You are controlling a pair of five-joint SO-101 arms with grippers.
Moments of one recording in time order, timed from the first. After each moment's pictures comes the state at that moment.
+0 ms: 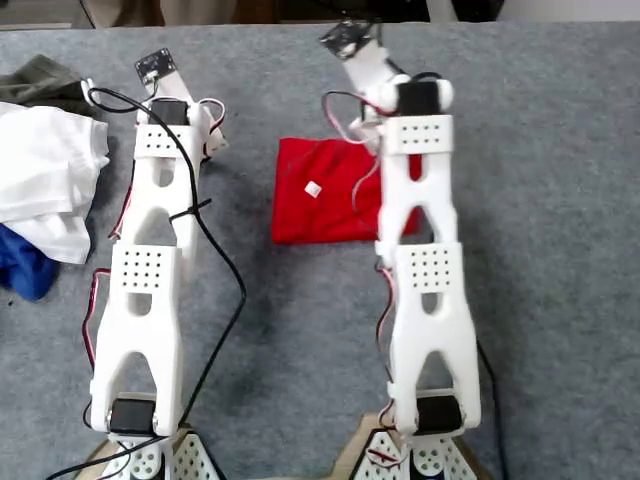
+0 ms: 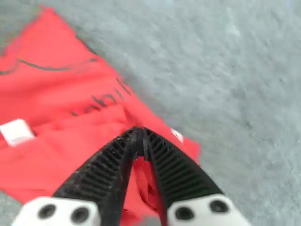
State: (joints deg) left arm -1.6 69.2 -75.6 80.0 19.6; right arm -9.2 68.2 -92.3 94.2 30.6
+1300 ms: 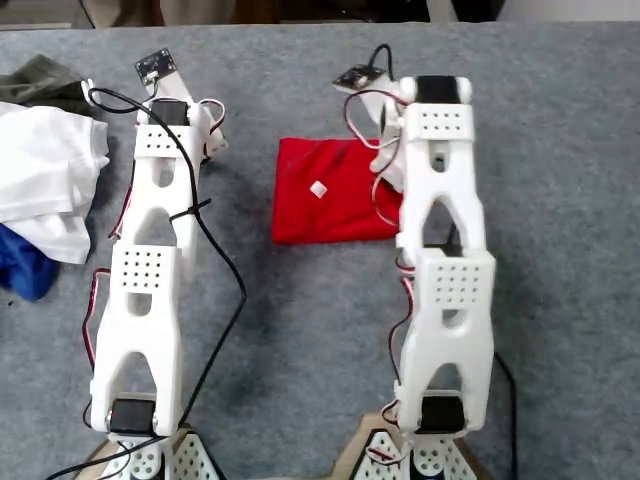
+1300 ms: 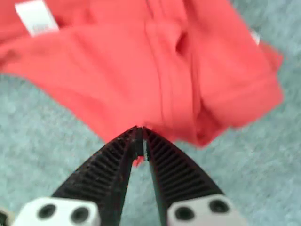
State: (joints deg) left arm -1.6 69.2 -75.6 80.0 19.6; right arm -3.2 47.2 -51.7 101.3 37.2
